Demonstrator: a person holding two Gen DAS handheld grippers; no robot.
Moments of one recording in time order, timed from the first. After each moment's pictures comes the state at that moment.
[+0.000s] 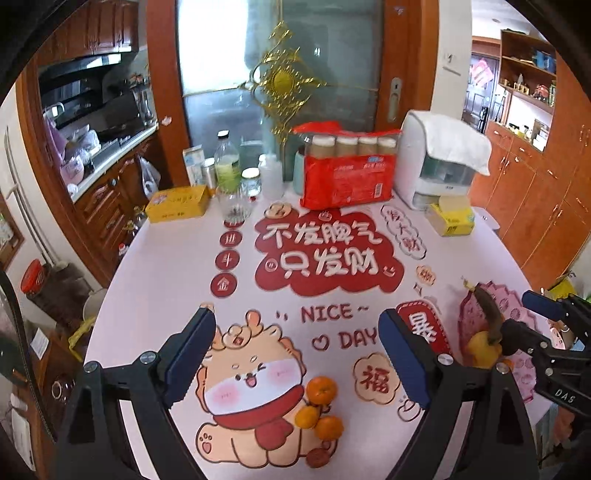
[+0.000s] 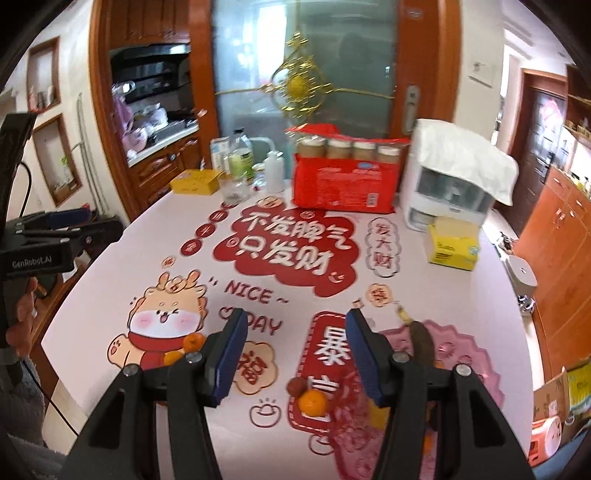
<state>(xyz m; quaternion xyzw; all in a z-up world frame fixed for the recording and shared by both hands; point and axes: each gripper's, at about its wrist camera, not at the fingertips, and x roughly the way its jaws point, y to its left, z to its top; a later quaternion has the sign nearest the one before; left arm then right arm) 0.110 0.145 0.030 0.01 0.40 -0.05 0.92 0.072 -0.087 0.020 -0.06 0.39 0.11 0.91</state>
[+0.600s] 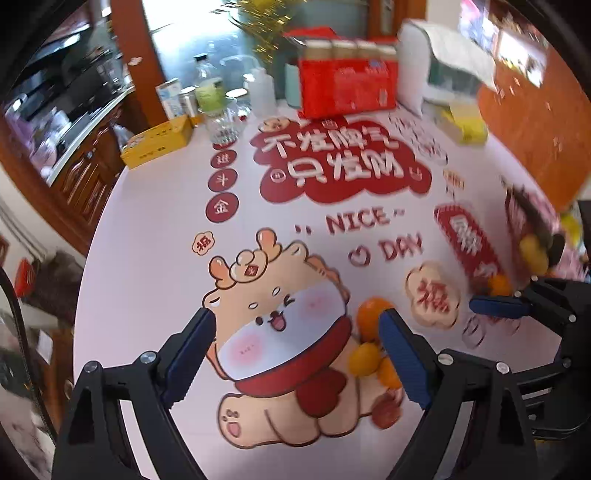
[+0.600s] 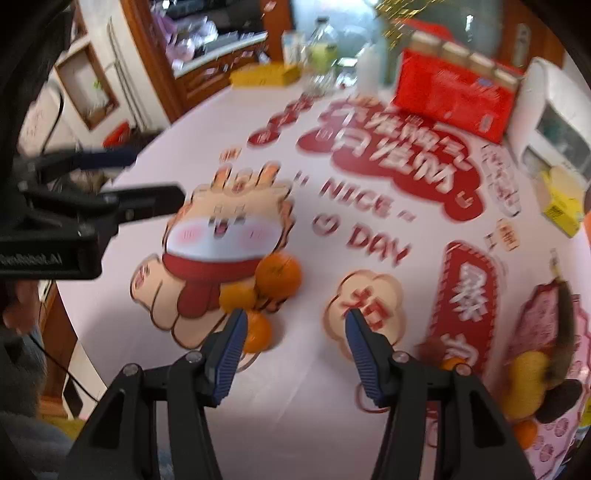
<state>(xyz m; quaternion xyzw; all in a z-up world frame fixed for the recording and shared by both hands) 0.119 0.178 -0.086 0.09 0.50 -0.09 0.86 0.087 0.026 -0.113 -0.09 0.54 0.21 0.81</state>
